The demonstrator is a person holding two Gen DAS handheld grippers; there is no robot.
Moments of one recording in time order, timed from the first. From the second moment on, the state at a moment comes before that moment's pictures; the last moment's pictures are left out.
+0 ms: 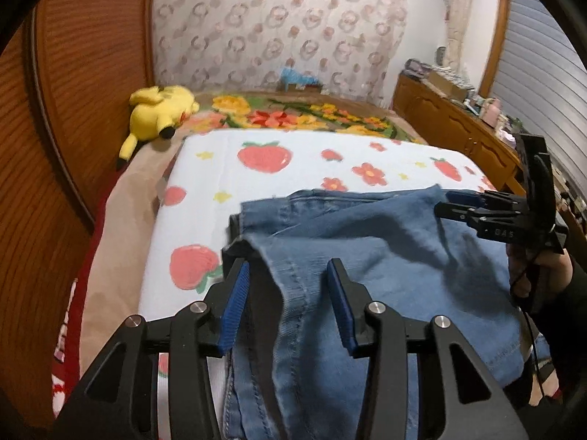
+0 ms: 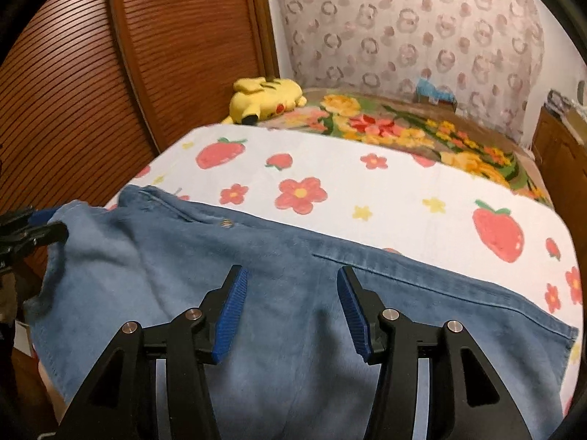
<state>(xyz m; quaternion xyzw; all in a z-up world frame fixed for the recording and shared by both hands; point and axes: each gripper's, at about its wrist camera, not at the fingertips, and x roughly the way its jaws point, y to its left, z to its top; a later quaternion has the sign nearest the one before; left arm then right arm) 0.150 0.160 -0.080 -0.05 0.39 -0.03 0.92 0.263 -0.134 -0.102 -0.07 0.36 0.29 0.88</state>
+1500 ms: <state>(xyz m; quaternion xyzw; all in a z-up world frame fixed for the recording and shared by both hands) 0.115 0.042 -0.033 0.02 0.31 -0.12 0.94 0.154 -0.259 -0.085 -0.05 0.26 0.23 0.94</state>
